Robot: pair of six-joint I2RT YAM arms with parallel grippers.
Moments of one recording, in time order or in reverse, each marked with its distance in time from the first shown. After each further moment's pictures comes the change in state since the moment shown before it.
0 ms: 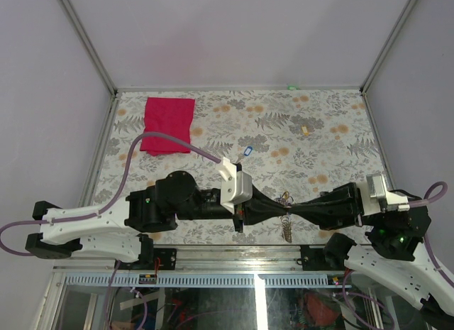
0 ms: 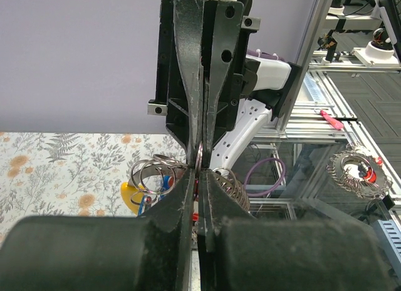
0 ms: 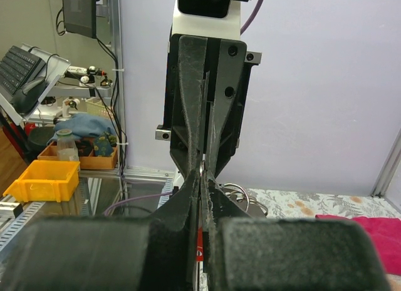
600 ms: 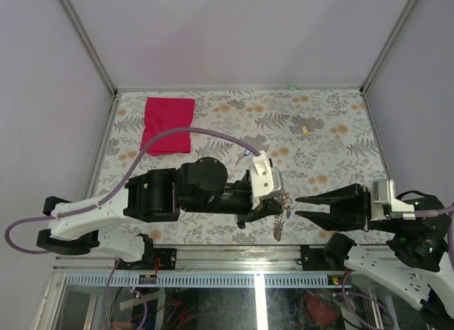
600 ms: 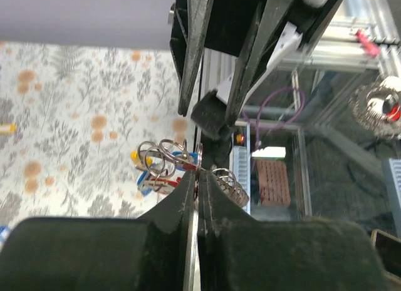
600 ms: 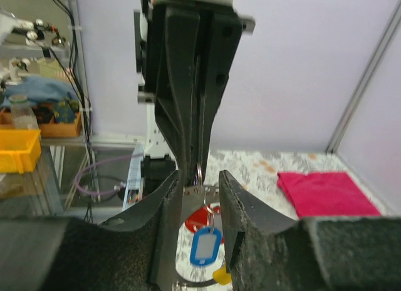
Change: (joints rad) left arm 0.000 0.172 0.381 -0.542 -0.042 0.024; right arm 0.000 -0.021 0.177 -0.376 0.081 -0.202
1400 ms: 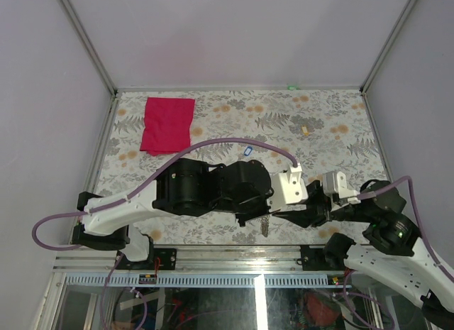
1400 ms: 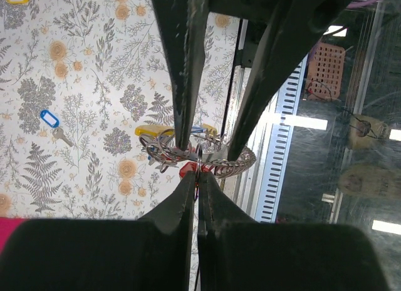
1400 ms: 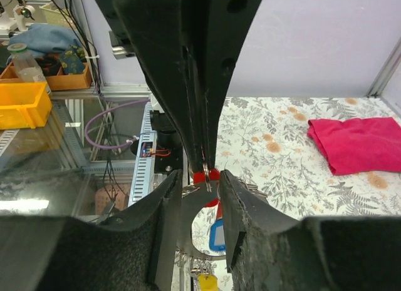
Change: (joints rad) left arm -0.005 0.322 0.484 -0.697 -0.156 0.057; right arm 0.000 0.082 -0.113 -0.063 -0.056 -0.041
